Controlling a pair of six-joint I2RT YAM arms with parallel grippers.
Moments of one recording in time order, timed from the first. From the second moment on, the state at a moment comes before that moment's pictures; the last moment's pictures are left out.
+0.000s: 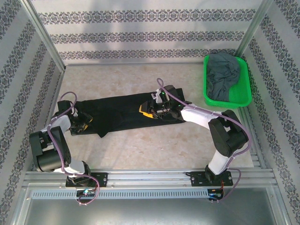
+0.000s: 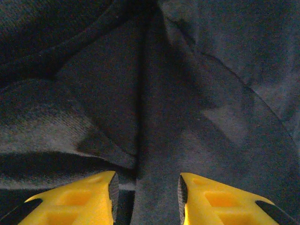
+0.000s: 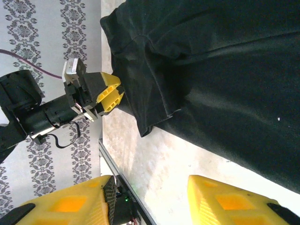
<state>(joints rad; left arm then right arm) 0.37 1.46 0.72 -0.42 0.39 -0.60 0.55 1.72 1.03 0.03 -0.74 0.94</state>
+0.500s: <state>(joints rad) 0.35 1.52 0.76 -0.43 0.35 -0.60 0.55 1.75 1.05 0.02 -0.74 0.94</state>
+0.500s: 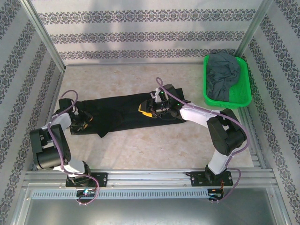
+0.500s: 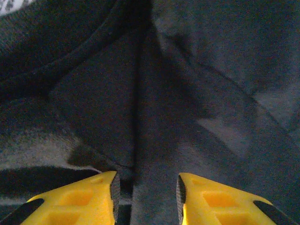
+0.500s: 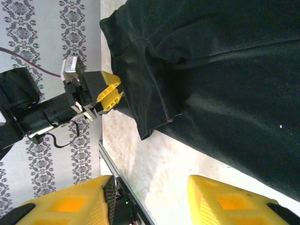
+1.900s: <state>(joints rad) 0.30 1.50 0.99 -0.52 0.29 -0.66 0.53 1.77 1.07 0.02 -0.75 0.95</state>
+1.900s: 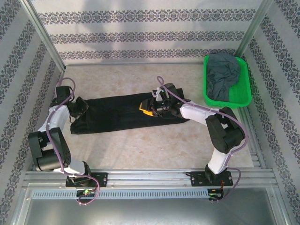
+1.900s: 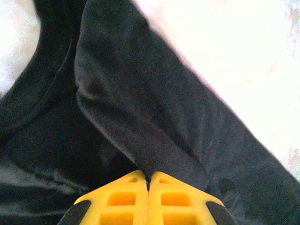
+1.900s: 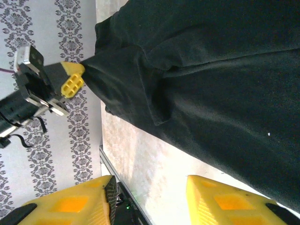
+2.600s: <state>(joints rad) 0.26 1.72 1.24 -0.69 -0.01 -0.59 0.39 1.75 1.14 -0.24 -0.60 0.85</state>
